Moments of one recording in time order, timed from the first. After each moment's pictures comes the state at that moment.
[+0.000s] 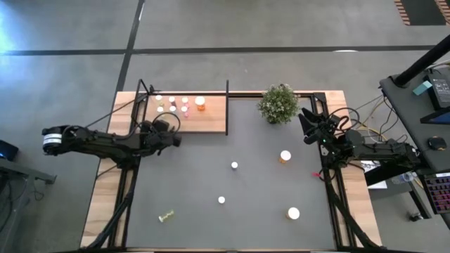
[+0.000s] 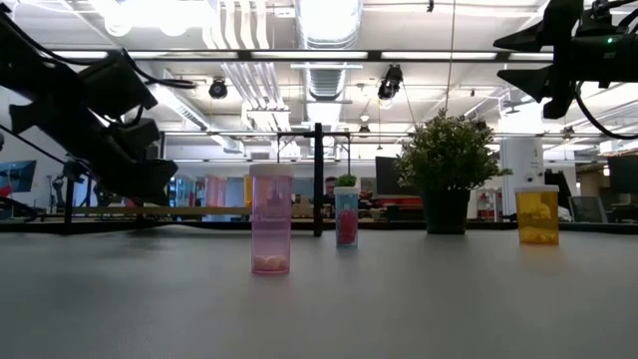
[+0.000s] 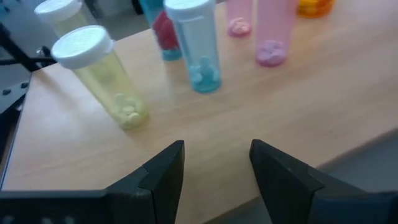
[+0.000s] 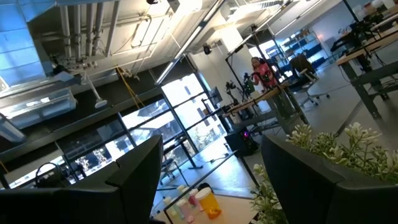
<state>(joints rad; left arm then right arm) 0.21 1.04 0.18 -0.04 -0.83 -0.58 -0.07 0.19 0.03 0.58 0.60 0.28</state>
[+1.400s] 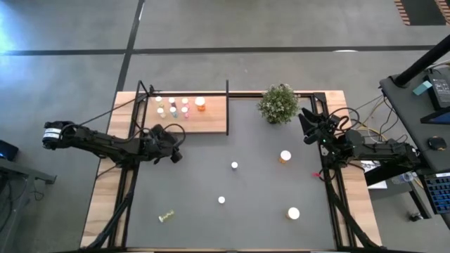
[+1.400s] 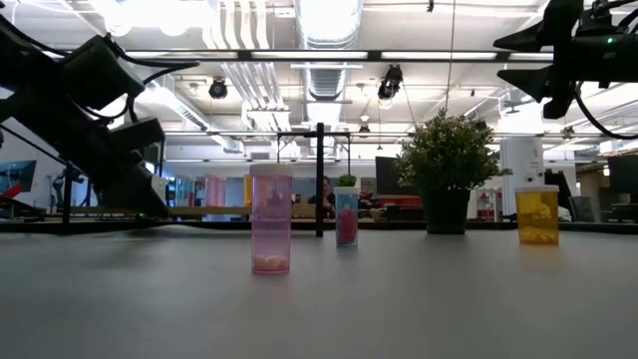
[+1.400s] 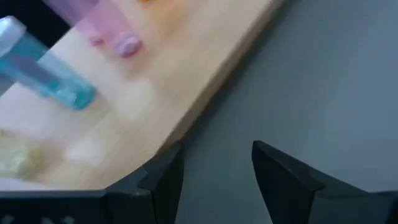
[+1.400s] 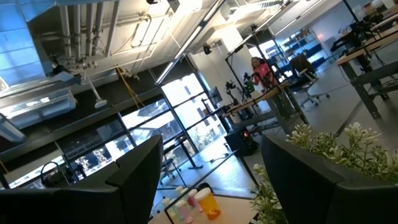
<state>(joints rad) 0.02 0.98 0.18 -0.04 -0.68 -0.25 -0.07 0.19 0.03 0.58 0.60 0.28</state>
